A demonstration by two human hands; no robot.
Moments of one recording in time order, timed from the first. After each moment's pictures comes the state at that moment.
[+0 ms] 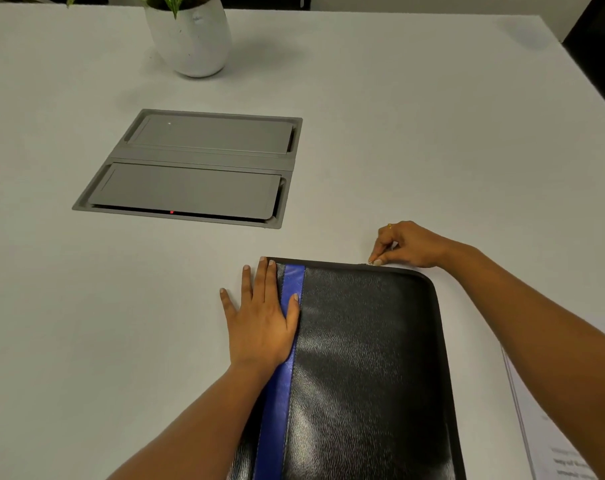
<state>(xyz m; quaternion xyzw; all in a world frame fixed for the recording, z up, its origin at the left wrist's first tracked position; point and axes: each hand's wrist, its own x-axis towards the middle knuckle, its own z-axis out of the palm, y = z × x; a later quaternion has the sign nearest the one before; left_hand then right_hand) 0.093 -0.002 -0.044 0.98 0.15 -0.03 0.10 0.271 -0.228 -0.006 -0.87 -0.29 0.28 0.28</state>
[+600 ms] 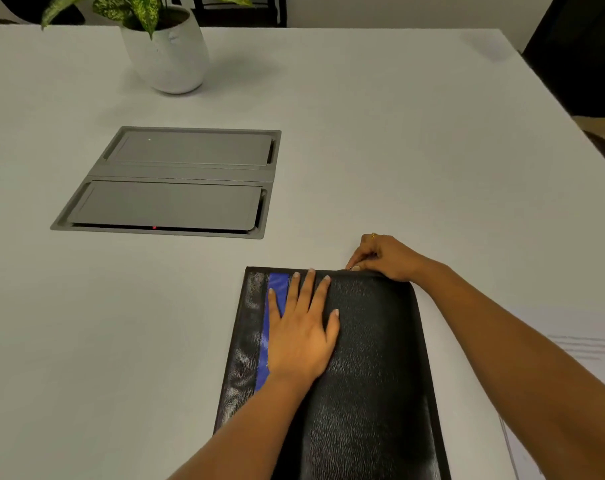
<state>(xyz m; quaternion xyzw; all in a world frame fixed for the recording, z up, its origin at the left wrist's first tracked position) 0.103 -0.069 -0.040 0.99 0.02 0.01 0.14 0.254 -0.229 -0.017 -0.88 -0.24 0.25 0.33</state>
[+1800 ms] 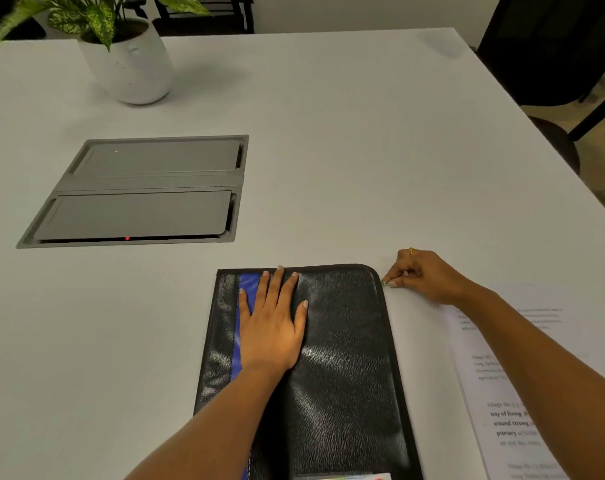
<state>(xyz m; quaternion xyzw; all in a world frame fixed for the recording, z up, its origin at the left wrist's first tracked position) 0.103 -0.066 -0.047 0.99 0.04 0.01 0.13 0.198 -0.325 -0.003 -0.91 -0.17 0.18 0.35</state>
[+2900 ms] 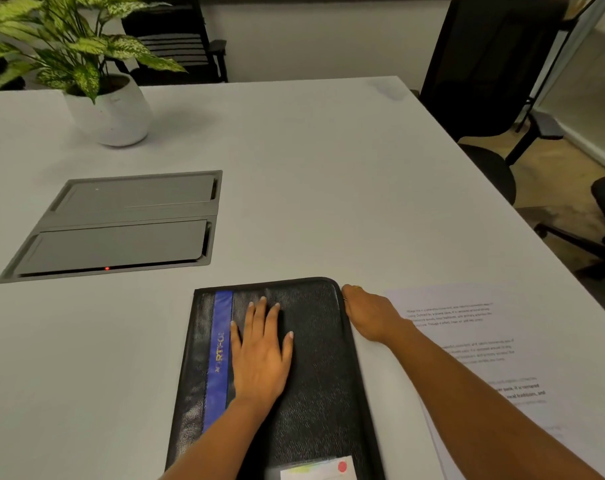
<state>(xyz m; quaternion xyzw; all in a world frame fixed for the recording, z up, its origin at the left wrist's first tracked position) 0.070 -0.094 -0.035 0.98 0.03 0.03 0.18 0.145 -0.294 -0.015 -0.97 -0.15 0.16 0.11</state>
